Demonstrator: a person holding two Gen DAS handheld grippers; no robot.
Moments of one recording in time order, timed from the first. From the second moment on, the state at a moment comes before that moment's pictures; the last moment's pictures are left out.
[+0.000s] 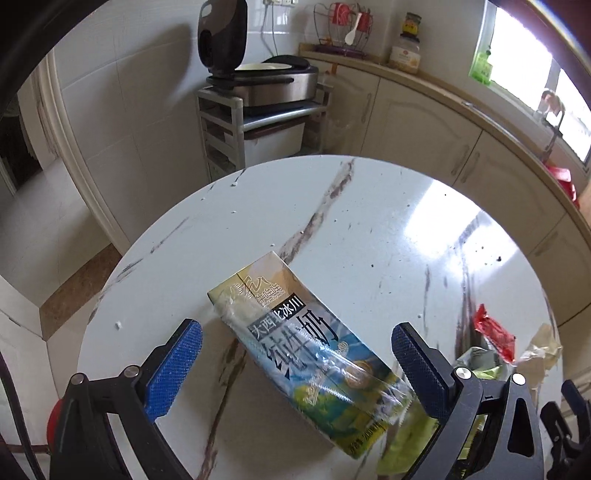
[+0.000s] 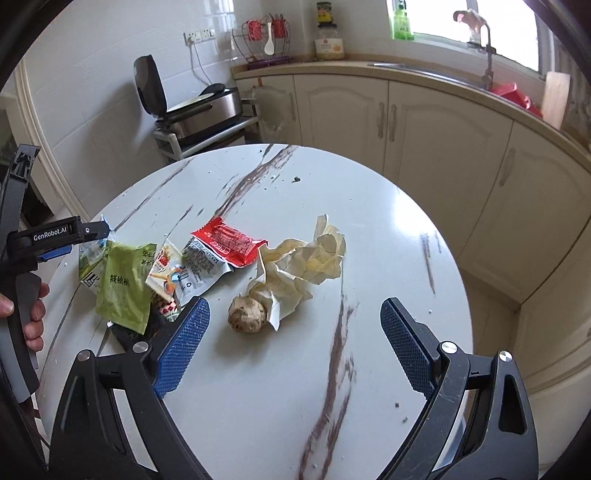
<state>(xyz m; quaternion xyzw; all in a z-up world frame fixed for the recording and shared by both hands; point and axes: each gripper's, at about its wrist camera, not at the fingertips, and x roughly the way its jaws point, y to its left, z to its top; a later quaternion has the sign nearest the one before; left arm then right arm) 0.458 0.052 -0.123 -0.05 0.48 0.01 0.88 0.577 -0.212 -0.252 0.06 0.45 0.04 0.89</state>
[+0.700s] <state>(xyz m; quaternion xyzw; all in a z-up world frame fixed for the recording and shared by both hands) 0.461 0.069 -0.151 -0.02 0.48 -0.06 0.87 0.589 -0.217 -0.254 0.09 0.46 0.06 0.88</state>
